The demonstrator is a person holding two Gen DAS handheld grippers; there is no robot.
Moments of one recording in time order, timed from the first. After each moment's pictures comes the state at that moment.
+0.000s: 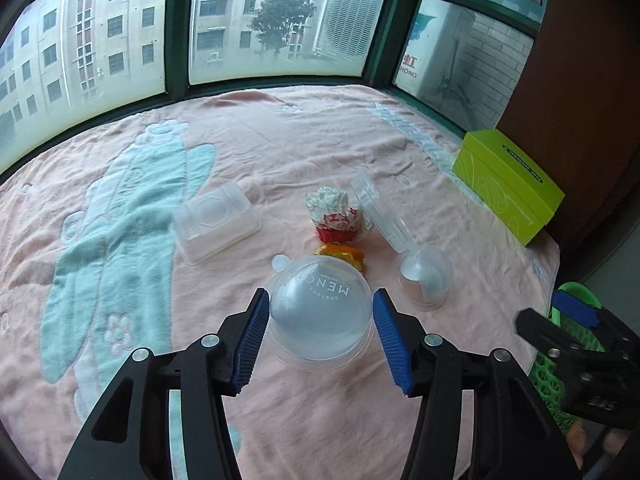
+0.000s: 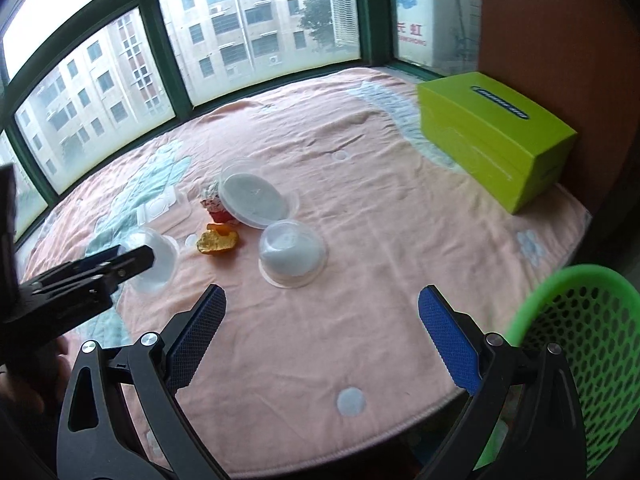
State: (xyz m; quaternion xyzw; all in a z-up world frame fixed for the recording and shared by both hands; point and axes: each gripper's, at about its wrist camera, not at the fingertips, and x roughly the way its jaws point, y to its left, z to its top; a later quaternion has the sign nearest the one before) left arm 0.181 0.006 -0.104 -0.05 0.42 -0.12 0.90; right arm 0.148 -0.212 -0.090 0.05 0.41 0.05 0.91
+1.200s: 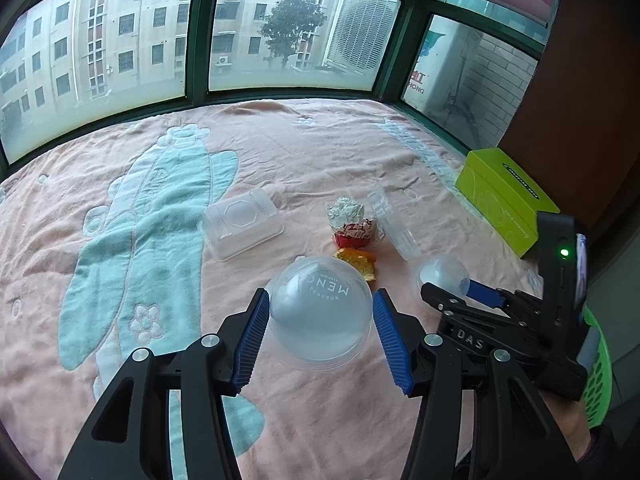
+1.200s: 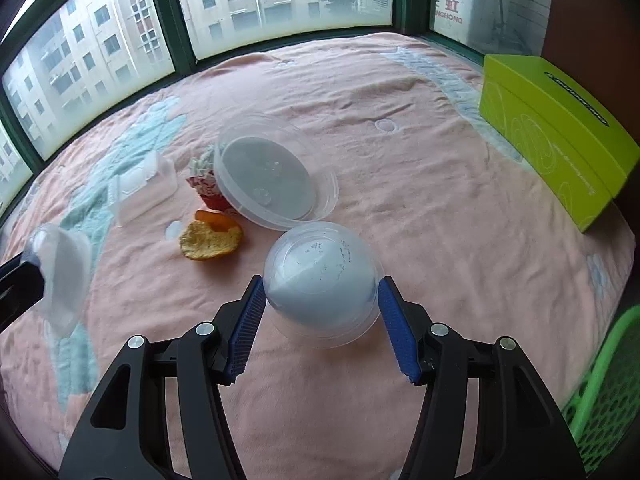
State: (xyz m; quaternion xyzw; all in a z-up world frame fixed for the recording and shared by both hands) left arm 0.163 0.028 -0.091 -0.07 0.41 -0.11 0.90; right arm 0.202 -0.180 -0.133 0.01 0.45 0.06 0.89
